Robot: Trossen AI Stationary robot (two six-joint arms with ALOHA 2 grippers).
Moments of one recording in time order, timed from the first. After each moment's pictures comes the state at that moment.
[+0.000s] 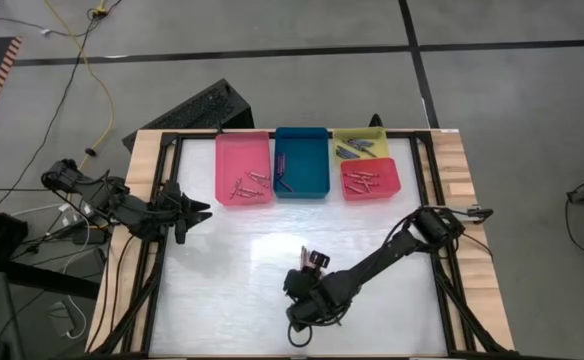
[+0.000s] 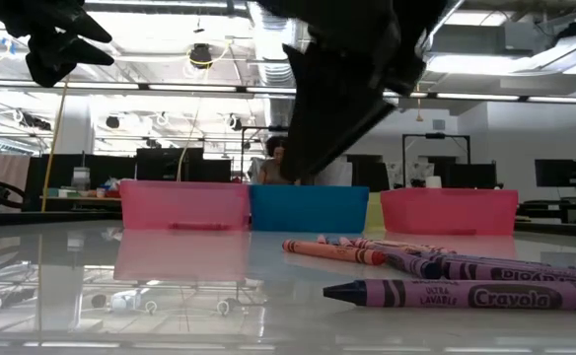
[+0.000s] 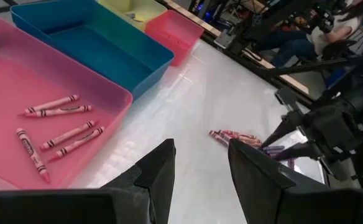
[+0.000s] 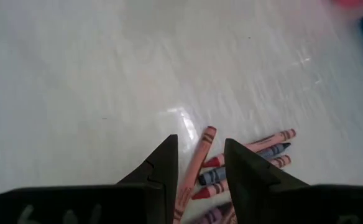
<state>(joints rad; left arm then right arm) -0.47 0.40 0.55 -0.52 -0.64 -0.70 0.53 2.13 1.73 -0.85 0.65 0.78</state>
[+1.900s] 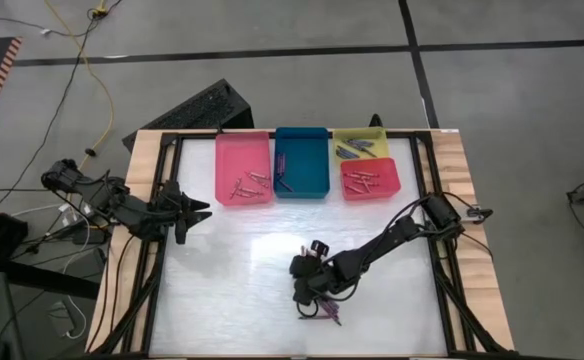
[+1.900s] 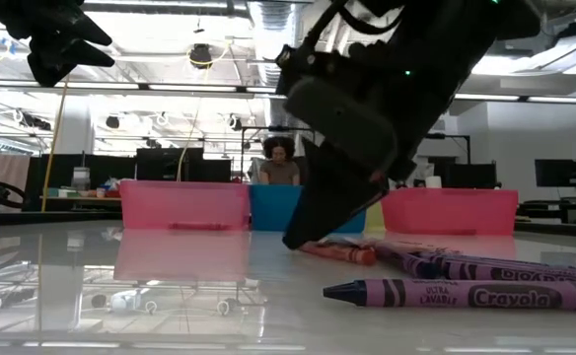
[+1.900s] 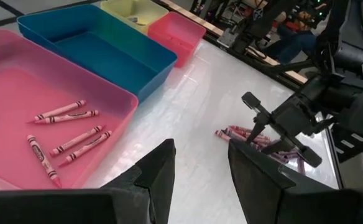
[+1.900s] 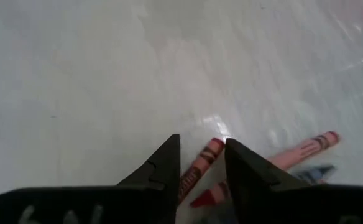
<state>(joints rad) -0.47 0.40 0.55 -0.53 -0.65 -0.66 0.44 2.01 1.29 -0.28 0.49 0.66</state>
